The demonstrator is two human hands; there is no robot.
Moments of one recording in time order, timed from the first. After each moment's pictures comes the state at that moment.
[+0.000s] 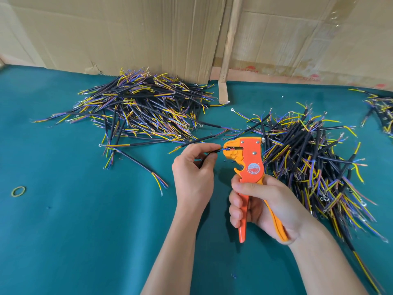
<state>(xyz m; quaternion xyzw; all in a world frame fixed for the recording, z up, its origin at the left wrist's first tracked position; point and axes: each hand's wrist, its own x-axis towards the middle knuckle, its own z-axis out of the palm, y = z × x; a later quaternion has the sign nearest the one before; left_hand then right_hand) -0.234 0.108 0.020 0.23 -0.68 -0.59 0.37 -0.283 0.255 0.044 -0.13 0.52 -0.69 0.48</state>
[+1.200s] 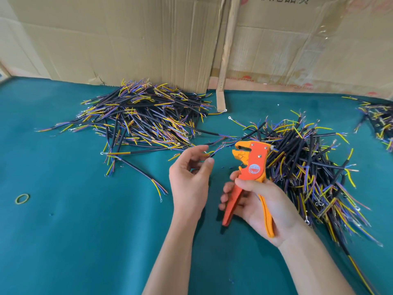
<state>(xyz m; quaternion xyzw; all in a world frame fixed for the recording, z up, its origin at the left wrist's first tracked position) -0.234 0.107 0.016 0.25 -0.63 -0.63 0.38 -0.286 0.251 0.037 -0.09 0.46 -0.77 0.44</state>
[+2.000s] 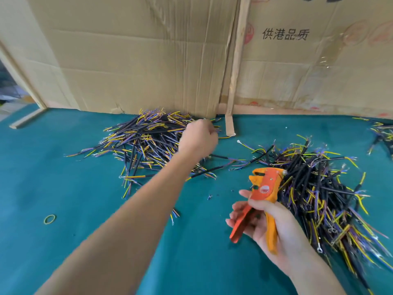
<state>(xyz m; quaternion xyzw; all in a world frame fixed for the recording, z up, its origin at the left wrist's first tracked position) -0.333 0.015 0.100 0.24 -0.92 -0.25 0.17 -0.284 0.245 0.040 -0.02 0.44 -0.81 0.38</state>
